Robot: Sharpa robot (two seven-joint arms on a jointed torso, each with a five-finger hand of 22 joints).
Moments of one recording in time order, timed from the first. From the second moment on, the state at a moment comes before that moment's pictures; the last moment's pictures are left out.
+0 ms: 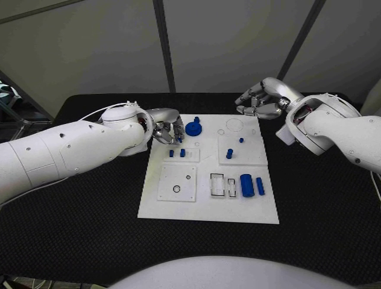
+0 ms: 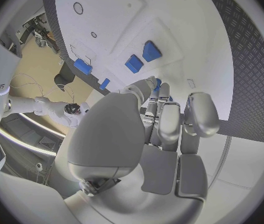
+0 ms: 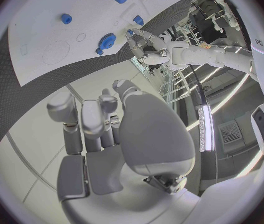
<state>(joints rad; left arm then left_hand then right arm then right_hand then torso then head) 1.21 -0.68 -0.01 1.29 -1.42 -0.03 -0.08 1.49 -0.17 0.45 0.08 0.17 1.00 0.15 0.18 0.17 1.04 0.09 0.41 0.11 1.45 0.00 1.32 1.06 0.12 1.43 0.10 1.14 1.31 1.24 -0.78 0.03 1.42 -1.12 -0.35 -0.01 1.41 -0.11 0.19 0.23 0.57 0.99 0.14 0.11 0.07 1.27 0.05 1.01 1.04 1.46 -0.02 1.16 1.09 0.09 1.24 0.09 1.20 1.07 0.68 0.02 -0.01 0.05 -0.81</state>
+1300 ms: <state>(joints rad) 1.21 -0.66 -0.01 1.28 -1.41 0.02 -0.10 1.45 -0.20 0.45 0.08 0.17 0.93 0.15 0.11 0.13 1.02 0.08 0.37 0.11 1.45 0.00 1.32 1.03 0.12 1.43 0.10 1.12 1.31 1.24 -0.78 0.03 1.42 -1.12 -0.35 -0.01 1.41 -0.11 0.19 0.22 0.57 0.99 0.14 0.11 0.07 1.27 0.05 1.01 1.04 1.46 -0.02 1.16 1.09 0.09 1.24 0.09 1.20 1.07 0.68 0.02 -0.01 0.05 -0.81</state>
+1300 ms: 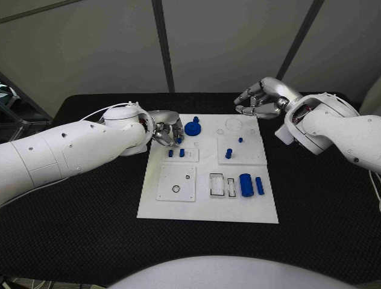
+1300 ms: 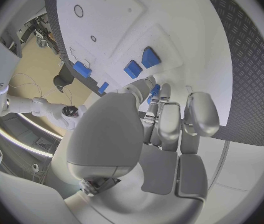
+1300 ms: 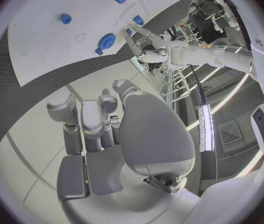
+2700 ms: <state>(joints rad) 1.20 -0.84 0.03 1.34 -0.66 -0.19 0.14 1.45 -0.17 0.47 0.05 0.17 0.98 0.18 0.16 0.09 1.01 0.10 0.39 0.11 1.20 0.02 0.97 0.49 0.21 1.18 0.11 0.53 1.09 1.19 -0.85 0.03 1.47 -1.46 -0.24 -0.05 1.47 -0.15 0.32 0.13 0.36 1.05 0.14 0.10 0.08 1.14 0.07 0.19 0.31 1.47 -0.02 1.15 1.07 0.11 1.29 0.10 1.27 1.17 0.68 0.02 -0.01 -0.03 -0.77</state>
